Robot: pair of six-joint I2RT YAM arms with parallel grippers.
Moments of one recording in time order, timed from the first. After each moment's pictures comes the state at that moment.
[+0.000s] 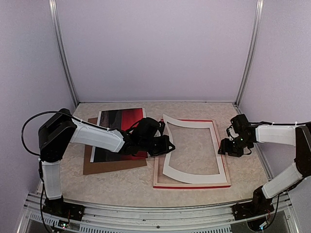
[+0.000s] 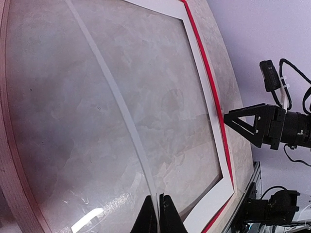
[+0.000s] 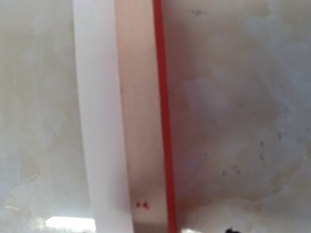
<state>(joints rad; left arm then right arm) -0.96 2.01 1.24 0.19 0.14 -0.90 0.24 1.42 0.73 -0.44 -0.07 0.39</state>
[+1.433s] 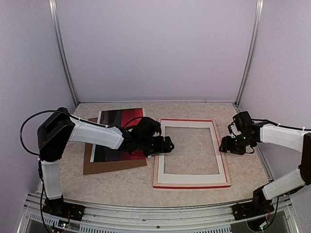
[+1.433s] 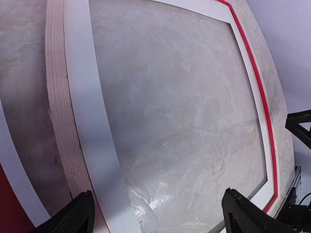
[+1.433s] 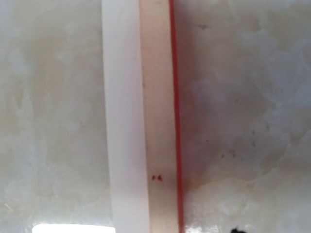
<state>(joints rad) -0.94 2.00 1.27 0.01 0.01 -0.79 0.26 1.33 0.75 -0.51 -0.05 0.38</state>
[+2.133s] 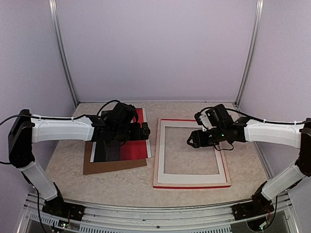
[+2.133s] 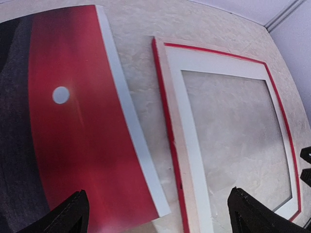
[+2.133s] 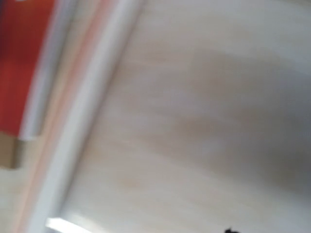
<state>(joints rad) -0.85 1.67 1.14 -0.19 -0.25 -0.65 0.64 1.42 0.91 -0.33 -0.08 0.41</state>
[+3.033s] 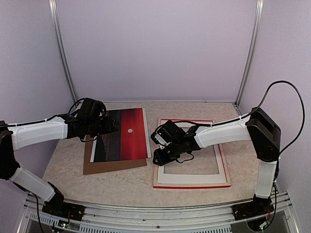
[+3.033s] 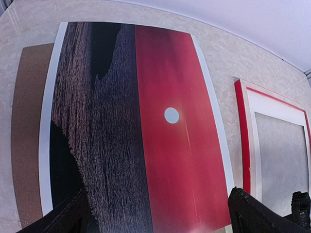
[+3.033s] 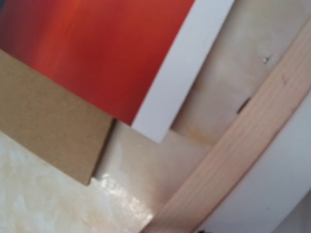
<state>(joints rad) -0.56 1.41 0.93 -0.24 -0.23 -0.59 0.97 1.97 1.29 -0.30 -0.10 0.43</state>
